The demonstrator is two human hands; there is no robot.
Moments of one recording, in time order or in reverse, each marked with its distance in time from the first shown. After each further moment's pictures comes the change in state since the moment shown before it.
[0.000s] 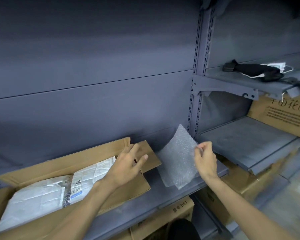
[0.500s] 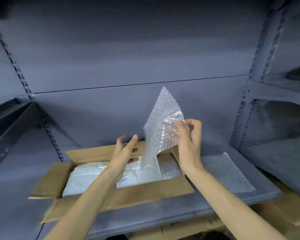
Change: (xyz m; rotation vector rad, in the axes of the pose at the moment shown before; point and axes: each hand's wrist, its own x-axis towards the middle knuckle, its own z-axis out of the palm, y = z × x) left_hand -0.060 -0.044 -0.101 -0.905 0.422 -0.668; right_hand -0.097 -0.207 0.088 0.894 -0.308 -0.202
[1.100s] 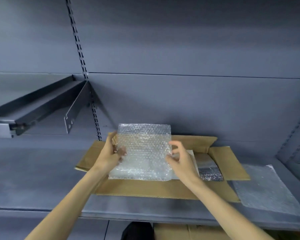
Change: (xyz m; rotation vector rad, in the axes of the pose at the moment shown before) left_hand -0.001 -0.052 -0.188 0.325 0.180 0.118; right_hand -0.059 0.099 0.079 -0.526 -0.543 0.211
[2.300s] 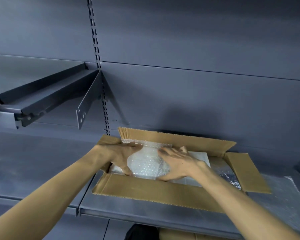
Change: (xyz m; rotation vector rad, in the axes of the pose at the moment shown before) left_hand 0.038 0.027 -0.021 1.165 -0.784 -0.017; right_hand 0.065 -0.005 0.035 -1.222 -0.748 -0.331
